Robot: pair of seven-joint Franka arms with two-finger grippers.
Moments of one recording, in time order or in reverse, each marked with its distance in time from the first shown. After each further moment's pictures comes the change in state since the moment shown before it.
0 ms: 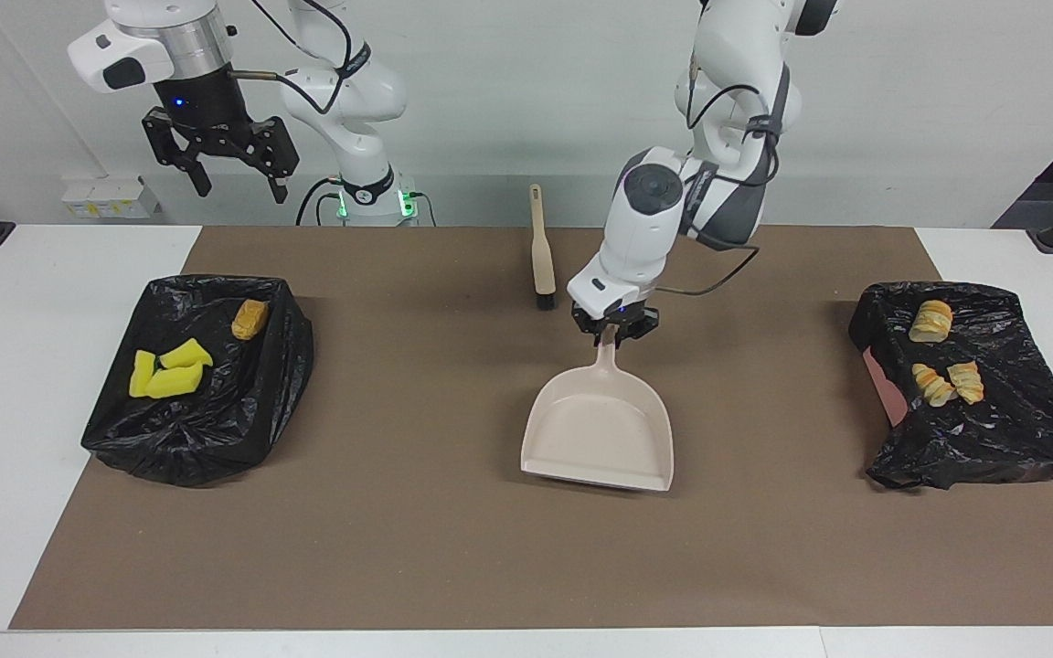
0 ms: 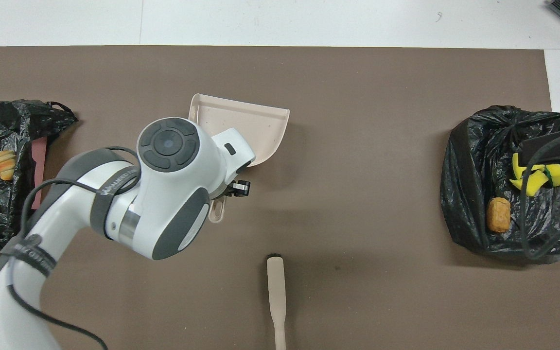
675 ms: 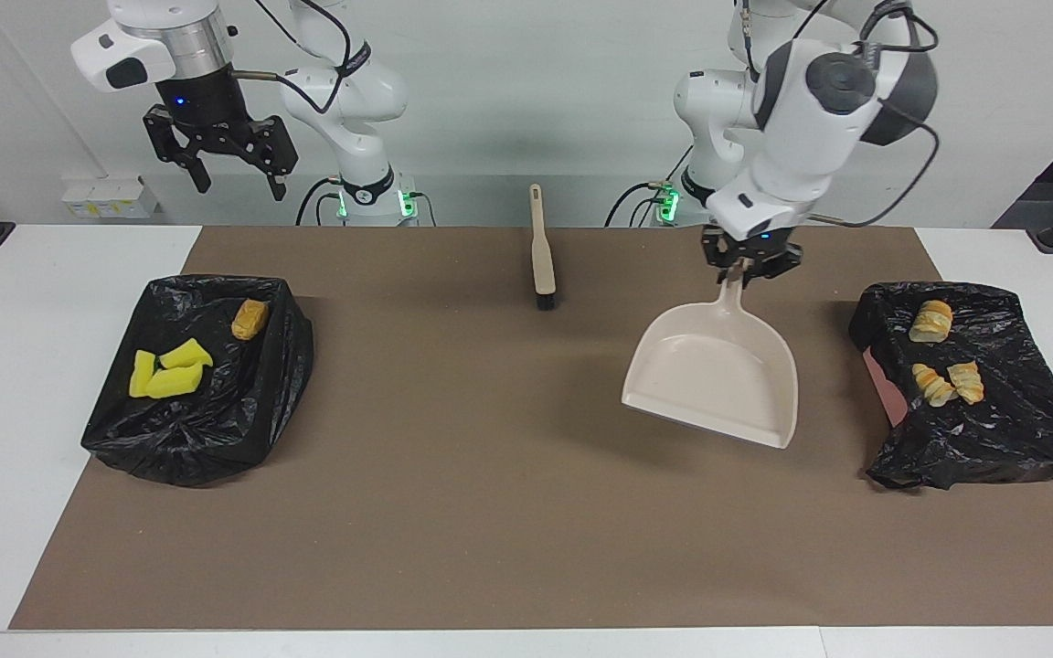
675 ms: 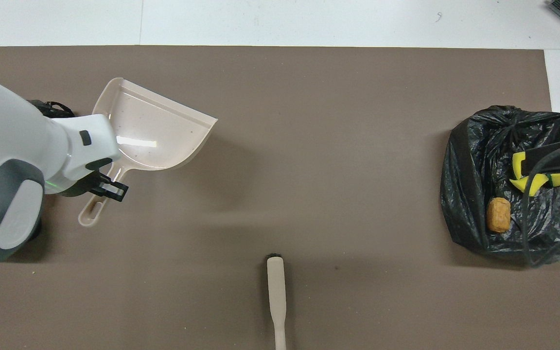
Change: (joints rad) left arm 0.202 -0.283 0.001 0.014 0.005 -0.358 0.352; right arm -0.002 -0.024 -0.001 -0.040 -0.013 0.000 0.000
